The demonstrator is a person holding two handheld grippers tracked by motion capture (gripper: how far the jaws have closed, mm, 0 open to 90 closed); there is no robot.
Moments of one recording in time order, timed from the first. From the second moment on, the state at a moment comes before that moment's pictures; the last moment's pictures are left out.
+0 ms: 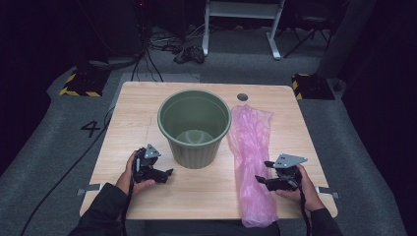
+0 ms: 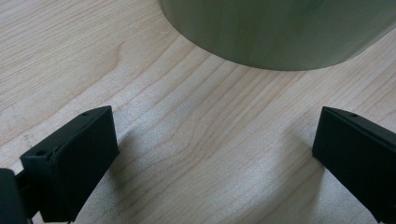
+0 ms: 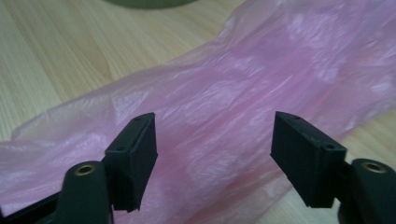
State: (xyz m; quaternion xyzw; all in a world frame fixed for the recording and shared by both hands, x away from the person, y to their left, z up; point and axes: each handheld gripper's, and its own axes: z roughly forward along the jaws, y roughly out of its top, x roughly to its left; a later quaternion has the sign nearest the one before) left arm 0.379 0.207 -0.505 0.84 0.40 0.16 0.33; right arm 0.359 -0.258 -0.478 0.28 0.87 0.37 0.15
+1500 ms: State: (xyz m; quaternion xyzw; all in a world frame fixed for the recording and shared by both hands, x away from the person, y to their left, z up) left arm 0.396 0.186 -0.504 0.86 0.36 0.14 0.34; right arm 0.379 -0.298 -0.482 0.34 0.83 0.40 0.17
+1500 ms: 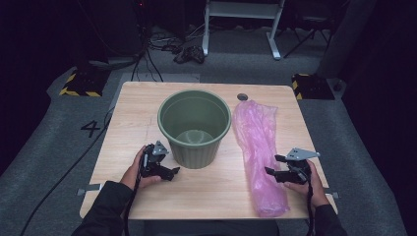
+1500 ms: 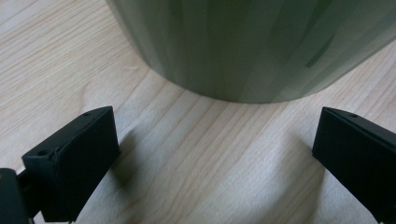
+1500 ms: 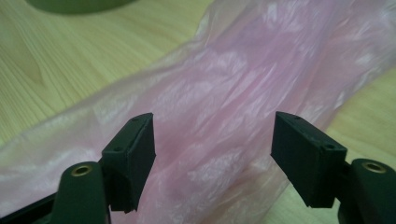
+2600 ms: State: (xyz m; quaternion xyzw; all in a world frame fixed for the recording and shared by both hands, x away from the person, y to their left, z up) left arm 0.443 0.125 -0.504 0.88 0.31 0.12 0.34; right arm 0.383 -0.294 -0.499 0.37 0.84 0.36 0.16
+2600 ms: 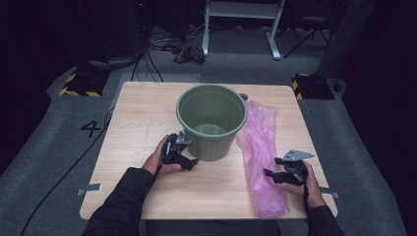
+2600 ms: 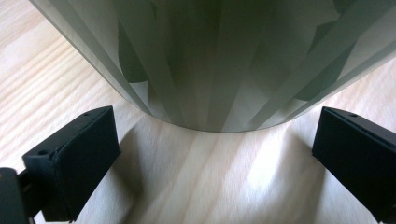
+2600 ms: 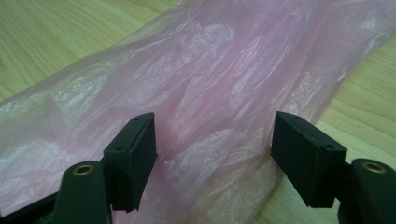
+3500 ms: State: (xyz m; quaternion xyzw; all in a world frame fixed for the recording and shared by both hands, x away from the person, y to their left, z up) left arm 0.423 0.115 -0.497 0.86 0.34 0.16 0.33; right arm 0.374 -0.262 -0.499 0.34 0.86 0.36 0.15
